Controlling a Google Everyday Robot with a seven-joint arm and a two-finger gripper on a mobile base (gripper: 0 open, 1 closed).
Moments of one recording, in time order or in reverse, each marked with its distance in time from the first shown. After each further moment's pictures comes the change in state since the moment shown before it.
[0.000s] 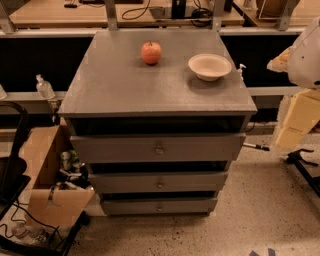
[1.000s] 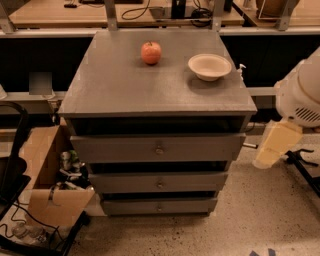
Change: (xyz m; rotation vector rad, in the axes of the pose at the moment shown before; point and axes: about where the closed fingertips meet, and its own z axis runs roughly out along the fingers) arm 0.026 -0.008 0.058 0.140 0.054 0.163
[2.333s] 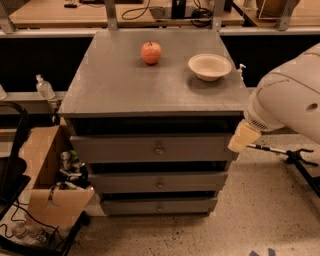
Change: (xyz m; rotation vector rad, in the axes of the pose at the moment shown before) arm -0.011 -0.059 0.082 0.335 0.028 0.113
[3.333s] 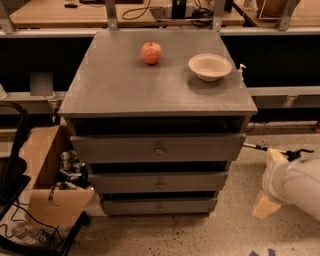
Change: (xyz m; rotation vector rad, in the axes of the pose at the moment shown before) arm 0.126 0.123 0.089 -0.149 0.007 -0.172
